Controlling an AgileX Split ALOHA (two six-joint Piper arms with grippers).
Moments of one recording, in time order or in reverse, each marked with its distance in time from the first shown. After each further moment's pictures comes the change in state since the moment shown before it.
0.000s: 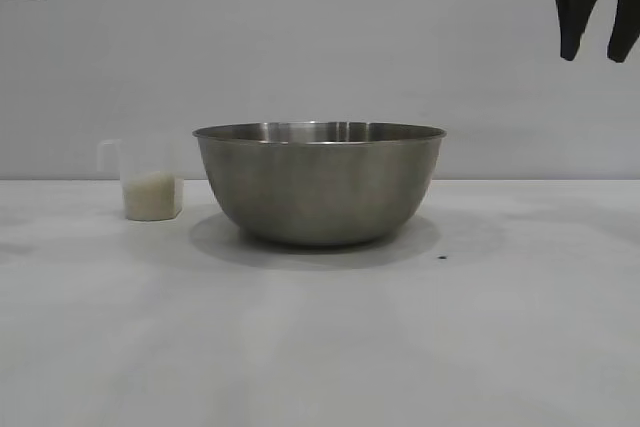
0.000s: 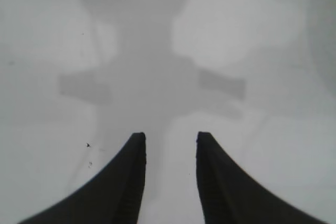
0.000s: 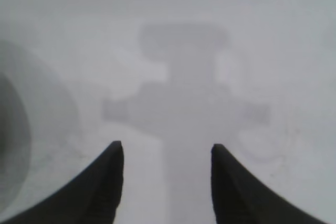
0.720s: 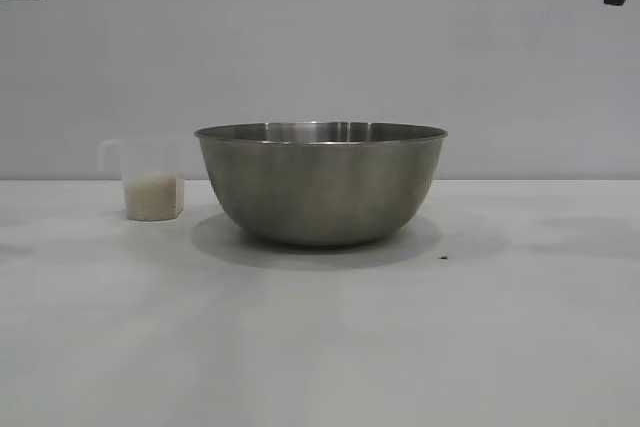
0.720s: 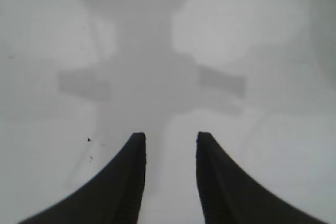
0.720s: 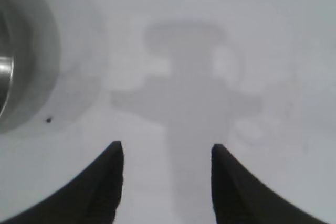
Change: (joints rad) left arm 0.000 0.000 0.000 0.000 0.012 -0.002; right arm 0.028 -0.384 0.487 -0.002 -0.032 0.041
